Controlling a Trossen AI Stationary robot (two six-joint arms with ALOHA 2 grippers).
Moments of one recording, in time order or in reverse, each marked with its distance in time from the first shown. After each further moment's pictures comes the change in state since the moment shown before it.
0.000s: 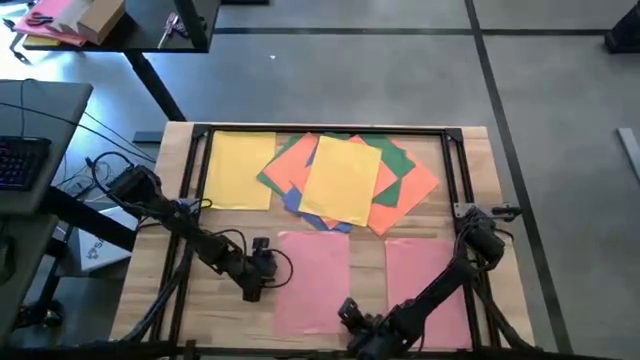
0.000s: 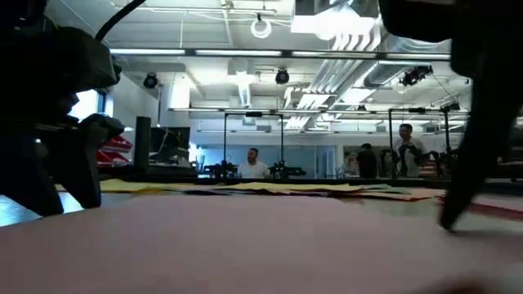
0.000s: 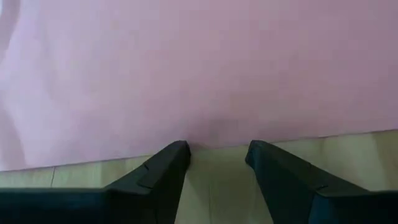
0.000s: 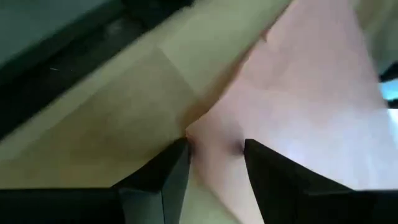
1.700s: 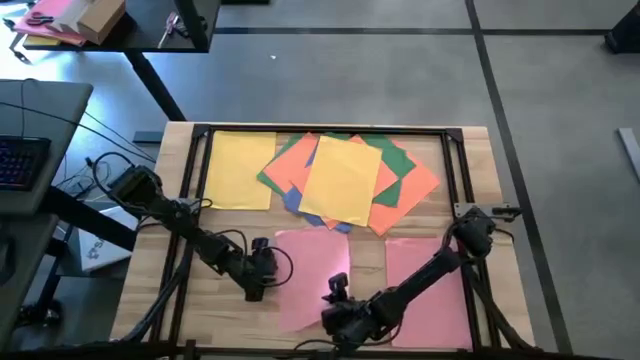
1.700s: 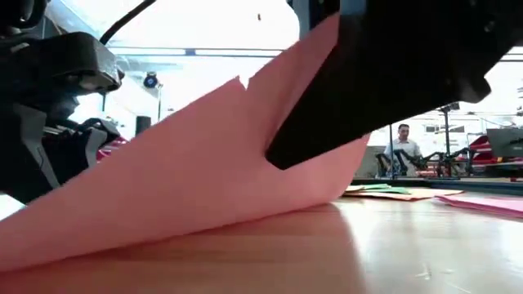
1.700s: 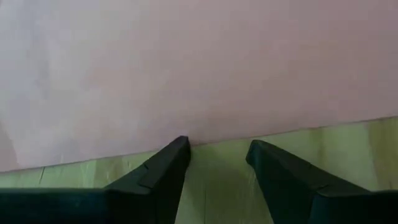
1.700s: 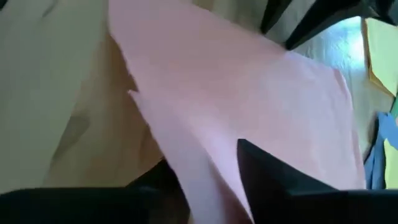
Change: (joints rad) left arm -0.001 0.002 -0.001 -0.001 -0.005 -0.092; right arm -0.107 0.018 0.134 -0.061 0.087 0.365
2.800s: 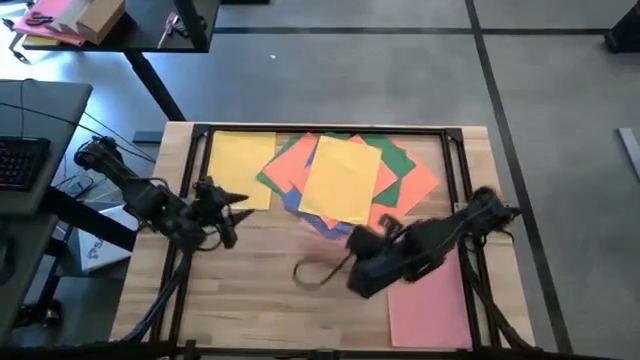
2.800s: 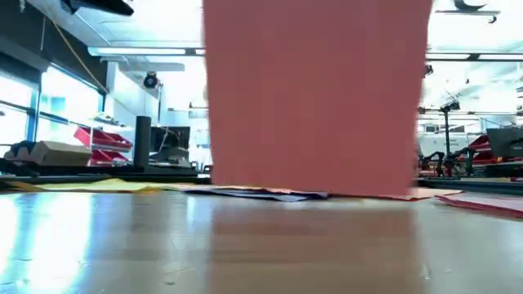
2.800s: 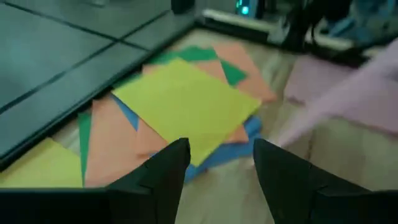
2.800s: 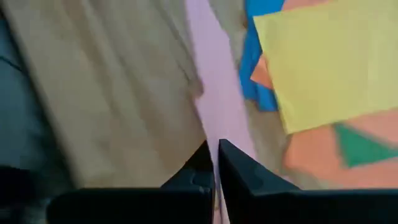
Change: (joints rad) left arm -0.043 -0.722 0.362 -0.841 -0.666 -0.273; right arm -0.163 -0.282 0.658 -1.061 -0.229 0.875
